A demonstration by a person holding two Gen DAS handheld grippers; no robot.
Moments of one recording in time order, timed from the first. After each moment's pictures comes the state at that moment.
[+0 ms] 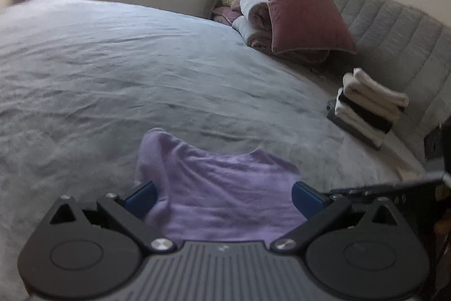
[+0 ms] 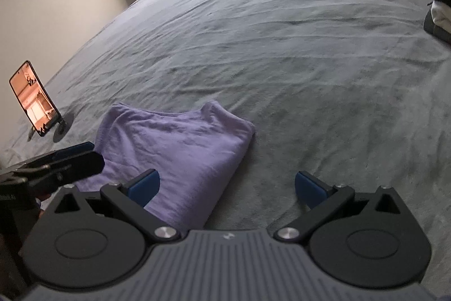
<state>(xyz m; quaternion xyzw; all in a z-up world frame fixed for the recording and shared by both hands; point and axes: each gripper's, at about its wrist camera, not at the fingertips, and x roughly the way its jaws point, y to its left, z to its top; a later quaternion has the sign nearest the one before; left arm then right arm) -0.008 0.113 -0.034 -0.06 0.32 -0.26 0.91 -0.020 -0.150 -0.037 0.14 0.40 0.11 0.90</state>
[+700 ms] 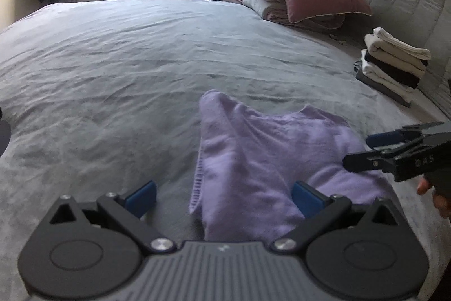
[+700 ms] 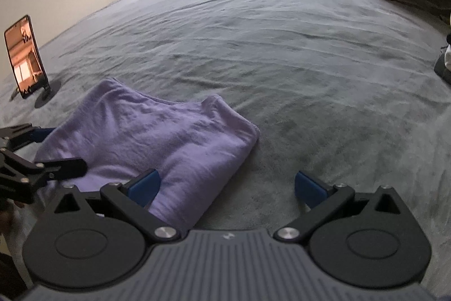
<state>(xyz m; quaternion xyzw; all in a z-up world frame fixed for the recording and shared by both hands) -0.004 0.145 -0.061 0.01 0.35 -0.24 0.91 -0.012 -0.127 -0.051 0.03 0.39 0.11 0.91</state>
